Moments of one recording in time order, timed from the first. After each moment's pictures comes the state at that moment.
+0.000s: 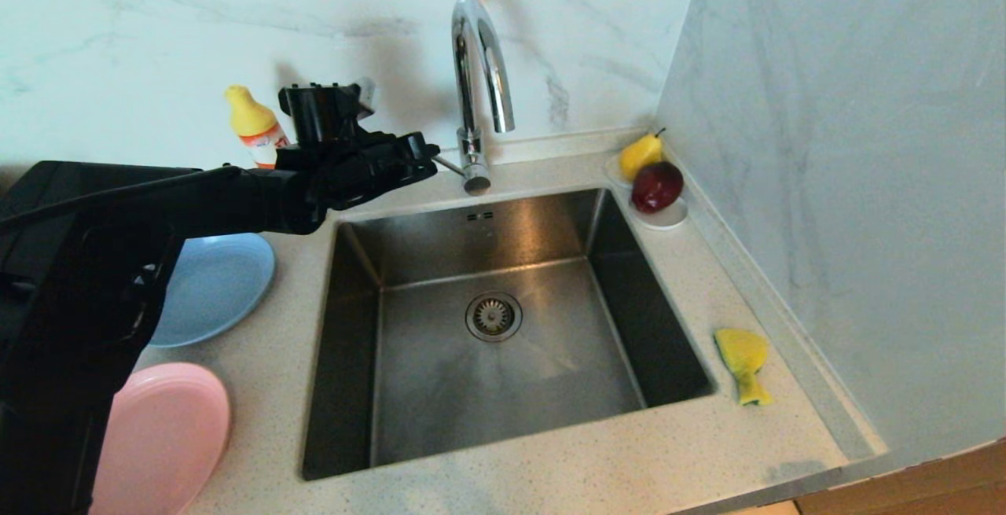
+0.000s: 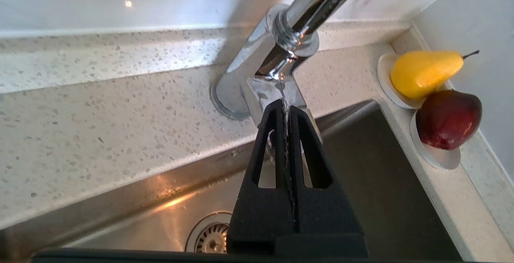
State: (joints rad) left arm -0.21 2.29 -1.91 -0.33 -0.27 -0.30; right arm 0.00 0.00 0.00 0.00 0.00 0.01
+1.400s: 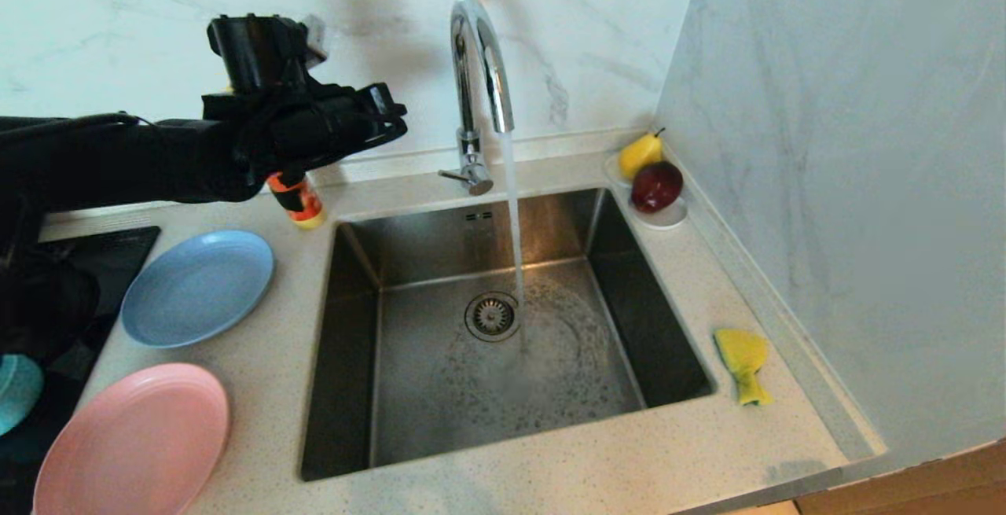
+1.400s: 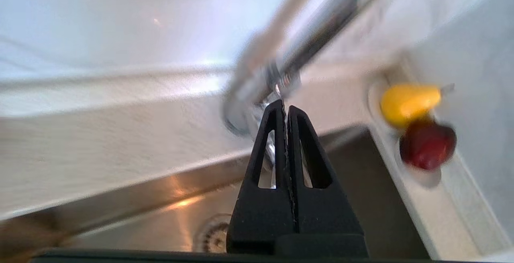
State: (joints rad) left arm -0.20 2.06 -1.80 -0.28 -0.15 -0.30; right arm 0.00 0.00 0.00 0.00 0.00 0.01
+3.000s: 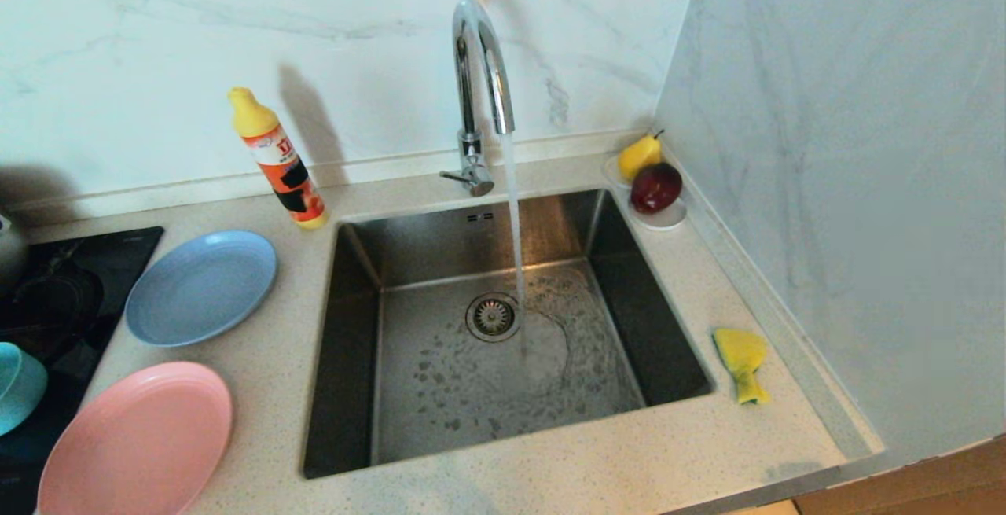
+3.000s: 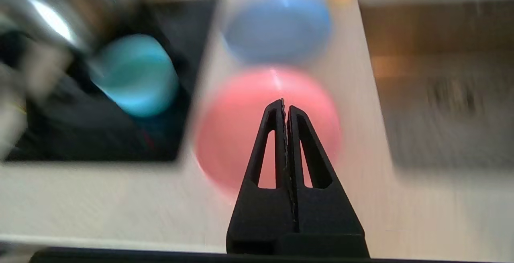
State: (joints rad) left arm -0.01 0.09 -0.18 0.06 0.25 0.08; right arm 0.00 0.00 0.00 0.00 0.00 0.01
